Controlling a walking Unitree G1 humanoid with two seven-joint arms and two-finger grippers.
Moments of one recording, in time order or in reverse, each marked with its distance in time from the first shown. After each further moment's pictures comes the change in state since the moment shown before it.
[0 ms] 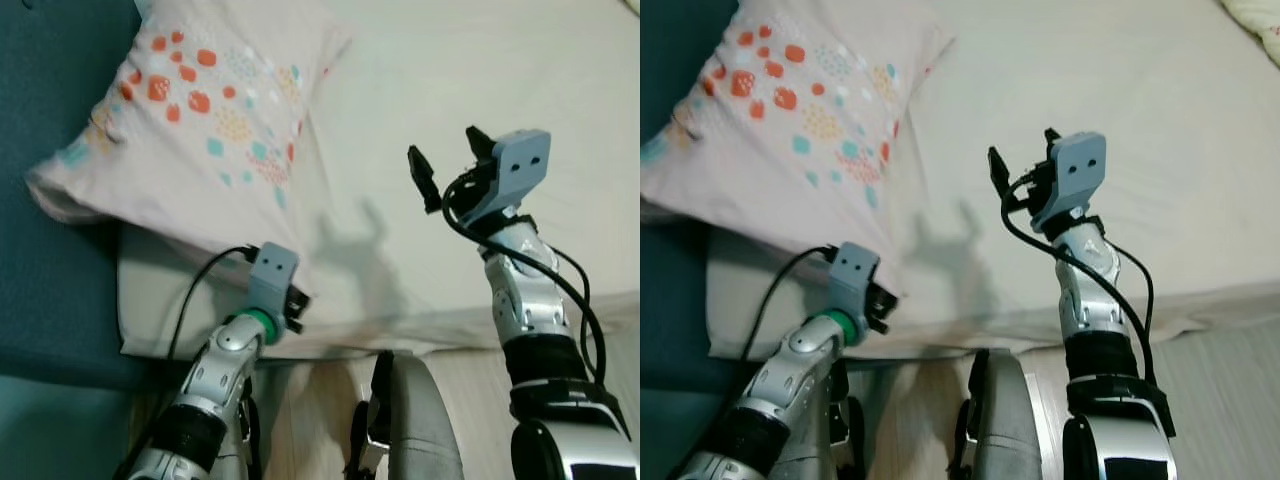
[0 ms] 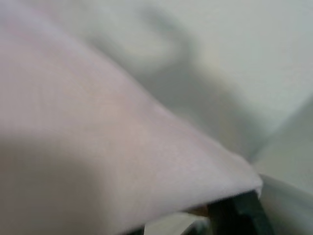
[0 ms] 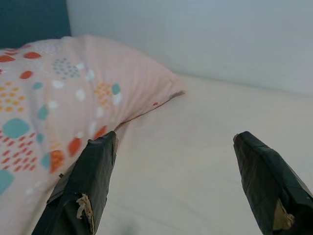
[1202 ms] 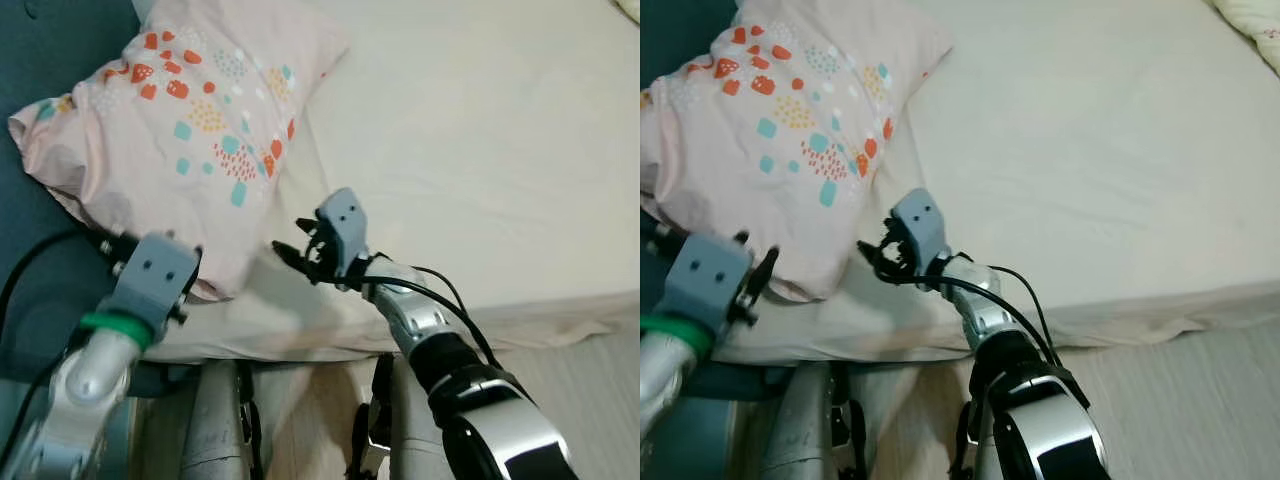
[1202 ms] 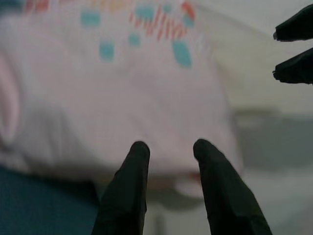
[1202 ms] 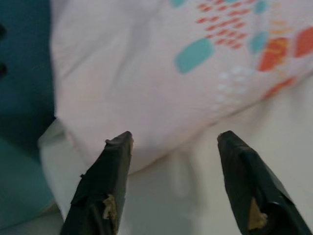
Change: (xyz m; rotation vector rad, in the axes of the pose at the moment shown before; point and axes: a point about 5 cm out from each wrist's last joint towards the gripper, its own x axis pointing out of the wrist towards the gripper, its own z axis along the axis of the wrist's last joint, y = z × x) left arm -0.152 0.066 0.042 0.524 -0.048 0.617; right arm 0.008 0.162 -0.058 0.179 0.342 0.699
